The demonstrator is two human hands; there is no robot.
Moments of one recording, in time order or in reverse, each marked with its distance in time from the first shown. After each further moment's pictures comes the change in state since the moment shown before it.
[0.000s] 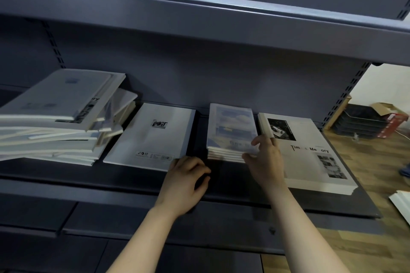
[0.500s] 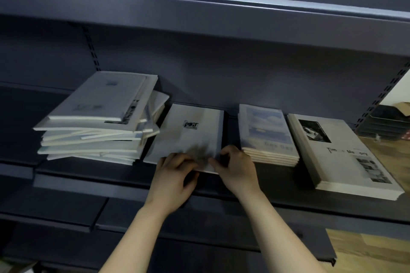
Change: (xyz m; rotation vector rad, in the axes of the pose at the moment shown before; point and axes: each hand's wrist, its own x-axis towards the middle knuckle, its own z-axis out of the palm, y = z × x) left_hand -0.036 -0.076 -0.064 0.120 -0.014 -0.107; right_hand -0.042 -0.108 0.081 0.088 -0.237 -0.100
